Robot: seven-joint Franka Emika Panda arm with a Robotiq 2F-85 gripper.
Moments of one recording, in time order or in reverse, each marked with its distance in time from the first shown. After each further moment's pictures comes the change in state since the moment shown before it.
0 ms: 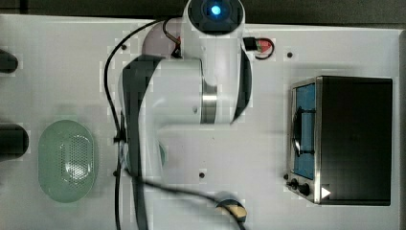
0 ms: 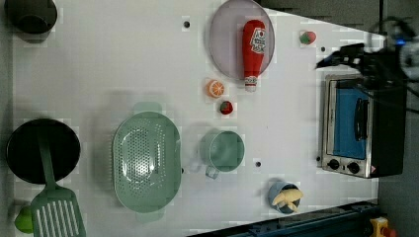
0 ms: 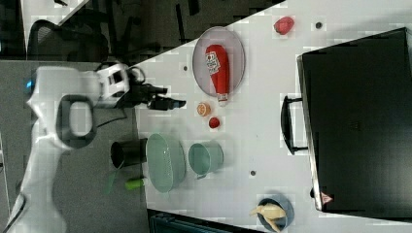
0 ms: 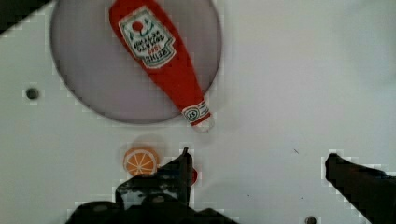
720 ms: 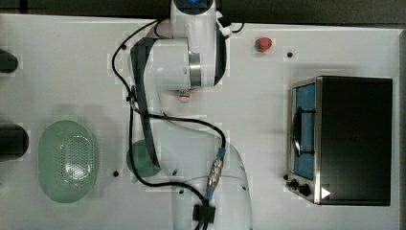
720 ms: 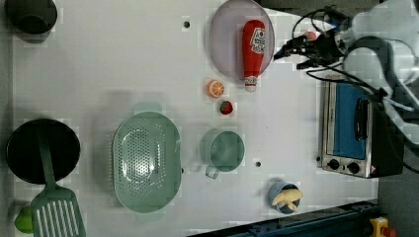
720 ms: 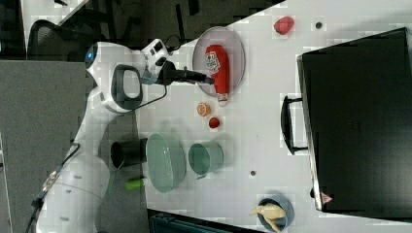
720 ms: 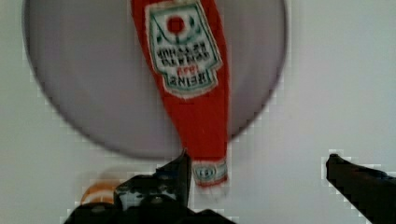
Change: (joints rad) arm 0.040 0.366 0.014 0.206 -0.106 0.105 -0.241
